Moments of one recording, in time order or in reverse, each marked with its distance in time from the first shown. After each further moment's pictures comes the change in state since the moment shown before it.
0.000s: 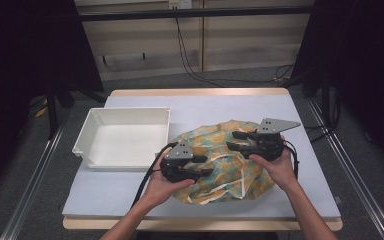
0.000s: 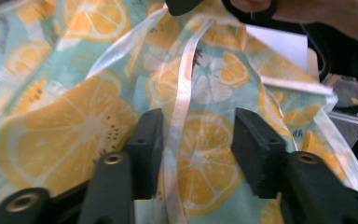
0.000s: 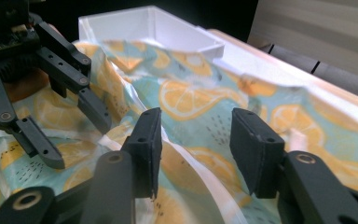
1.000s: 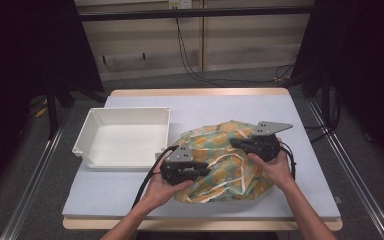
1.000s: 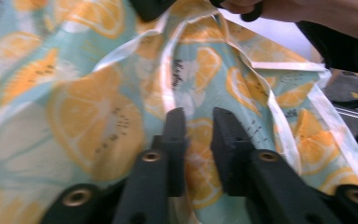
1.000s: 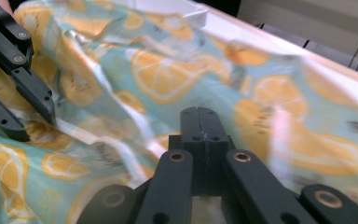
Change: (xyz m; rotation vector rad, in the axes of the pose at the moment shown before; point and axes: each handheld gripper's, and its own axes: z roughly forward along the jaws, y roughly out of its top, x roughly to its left) left arm 0.000 -0.007 -0.003 0.006 0.014 -0.003; right arm -0.015 -0.020 0.011 0.066 -0.051 0.016
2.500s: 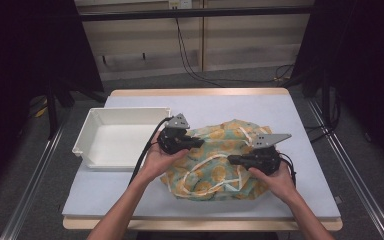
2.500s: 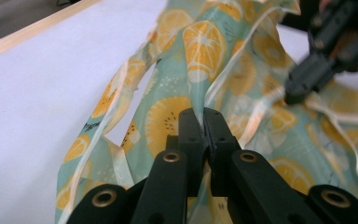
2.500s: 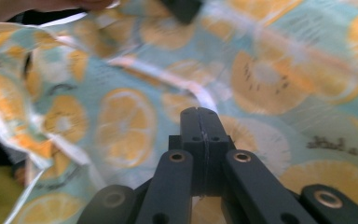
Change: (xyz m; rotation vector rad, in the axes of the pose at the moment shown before) left arm 0.066 0.036 -0.002 0.036 0.031 -0.104; right arm 0.030 -0.015 -0.007 0.082 0.149 0.036
